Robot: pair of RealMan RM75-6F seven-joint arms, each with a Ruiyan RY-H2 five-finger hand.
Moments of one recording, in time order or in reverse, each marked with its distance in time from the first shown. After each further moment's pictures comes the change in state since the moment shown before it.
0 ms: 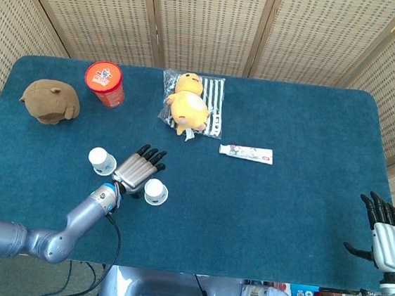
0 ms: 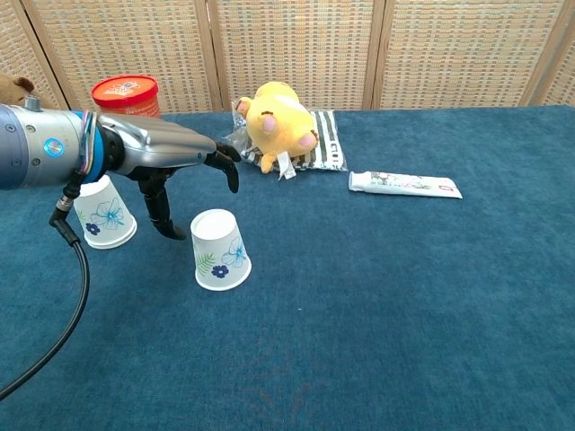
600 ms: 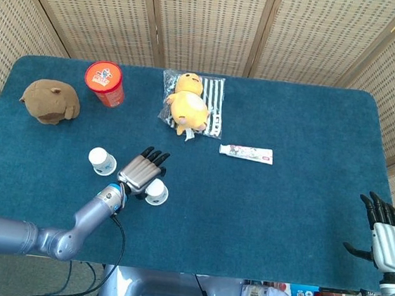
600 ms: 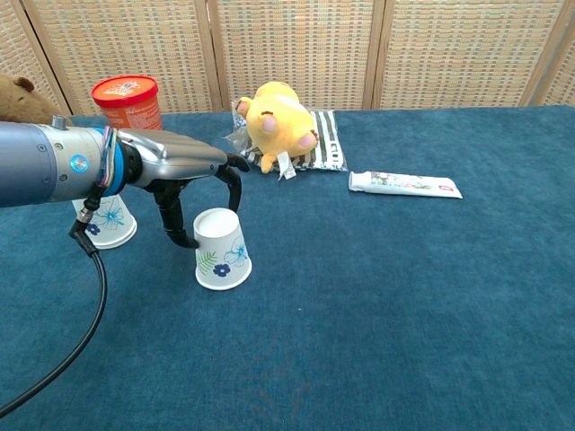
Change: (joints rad) left arm -0.017 -0.065 0.007 0.073 0.000 -0.011 -0.036; right arm 0.000 -0.001 0.000 0.003 -0.003 0.000 0.007
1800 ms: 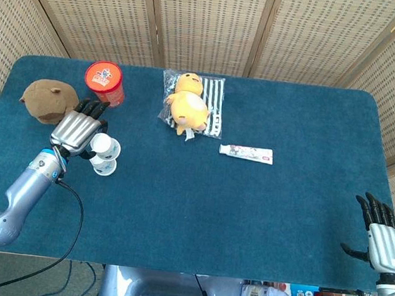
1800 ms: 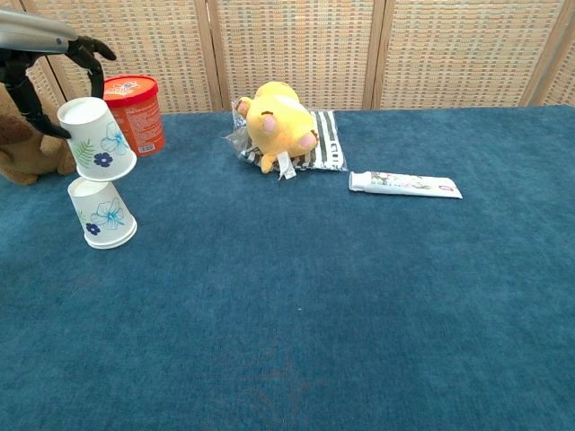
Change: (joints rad) left arm 0.123 0.405 -0.001 -0.093 0.063 0.026 -0.163; right arm 0.001 -0.007 -0.005 -0.015 -0.005 0.004 -0.041
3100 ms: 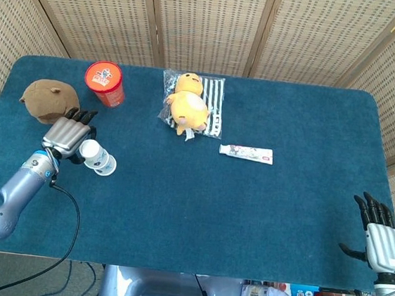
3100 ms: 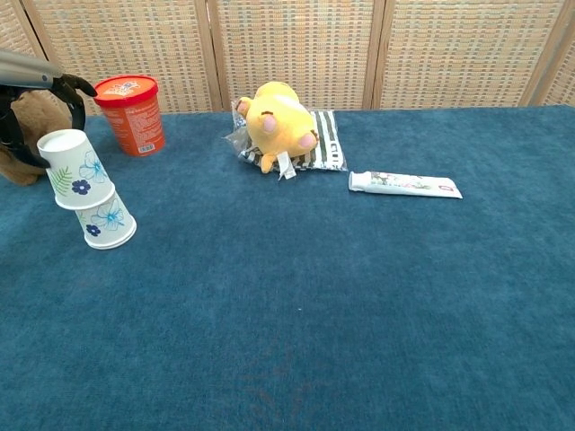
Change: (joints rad) left arm 0.015 -0.020 0.027 0.079 -0.048 -0.102 -0.007; right arm 0.000 -0.007 0.000 -0.002 0.001 0.004 -0.011
